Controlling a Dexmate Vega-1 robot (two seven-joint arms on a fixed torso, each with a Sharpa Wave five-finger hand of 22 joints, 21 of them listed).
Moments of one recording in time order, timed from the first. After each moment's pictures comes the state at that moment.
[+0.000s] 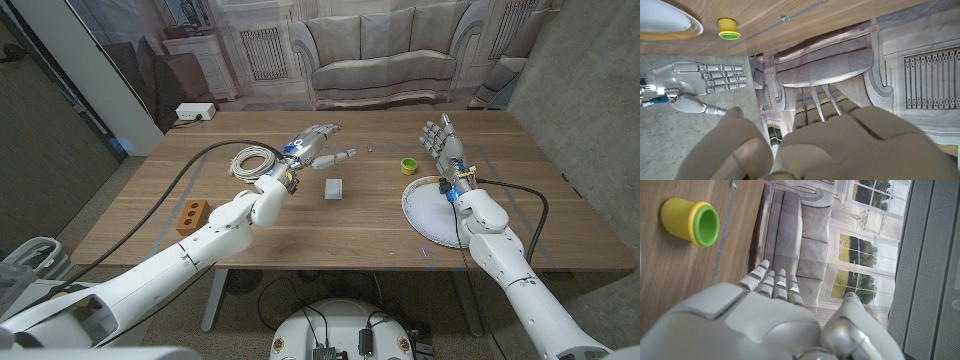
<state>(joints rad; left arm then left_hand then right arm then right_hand) 0.80 0.70 0.72 -1.84 0.67 0.17 0.30 0.42 0.00 0.07 0.07 0.36 0.21 -0.01 0.22 0.18 0.21 -0.07 0.22 0.19 0.12 -0.04 0.19 0.18 0.05 -0.04 0.21 0.18 -1.04 -0.33 -0.07 -1.49 0.45 0.29 0.12 0.15 0.01 0.17 0.03 0.21 0.17 0.05 0.19 0.18 0.21 0.12 0.21 0.18 0.12 0.05 0.18 0.18 0.22 -0.03 0.21 0.18</state>
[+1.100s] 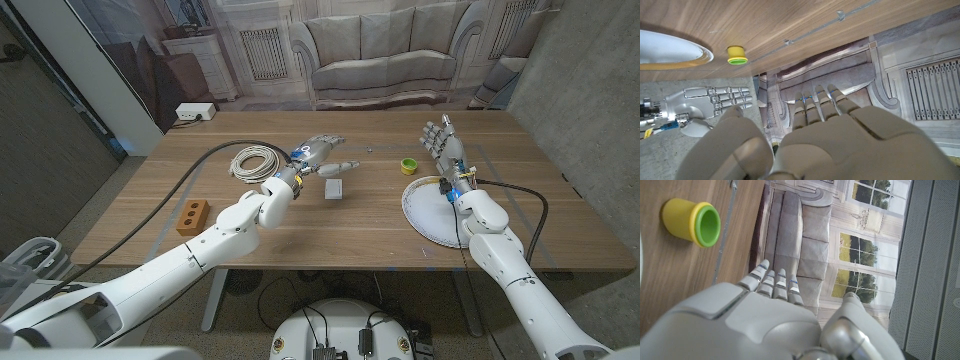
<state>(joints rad) 0.78 0.69 0.77 -1.86 0.73 0.26 0.19 0.43 -0.01 0.07 0.06 0.36 0.23 -0.01 0.22 0.18 0.23 -0.07 0.21 0.19 0.14 -0.04 0.19 0.18 0.07 -0.04 0.21 0.18 -1.04 -0.32 -0.07 -1.48 0.45 0.29 0.13 0.15 0.01 0.17 0.02 0.21 0.17 0.05 0.19 0.18 0.21 0.12 0.21 0.18 0.12 0.05 0.18 0.18 0.22 -0.03 0.21 0.18</state>
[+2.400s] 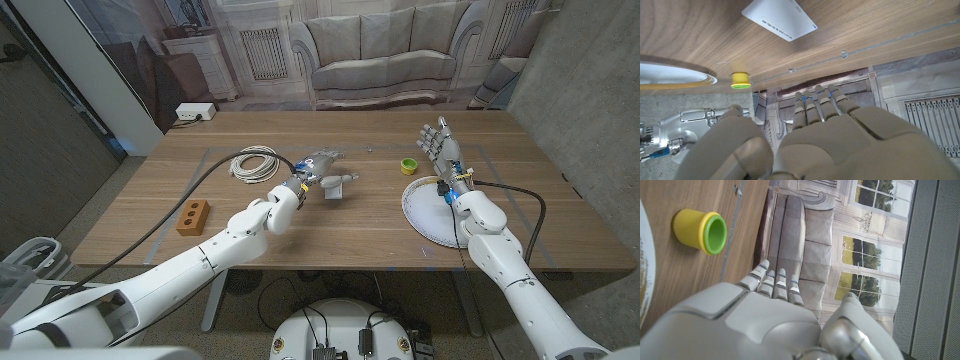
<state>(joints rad) 0.74 0.63 0.84 -1.73 0.67 0.28 0.17 0.45 -0.01 0.06 0.06 0.36 0.23 -0.01 0.22 0.18 0.23 -0.08 0.20 0.19 0.14 -0.04 0.19 0.18 0.06 -0.03 0.21 0.18 -1.05 -0.32 -0.07 -1.49 0.45 0.26 0.12 0.15 0.02 0.17 0.01 0.21 0.17 0.05 0.19 0.18 0.21 0.12 0.21 0.18 0.12 0.05 0.18 0.18 0.22 -0.03 0.21 0.18</state>
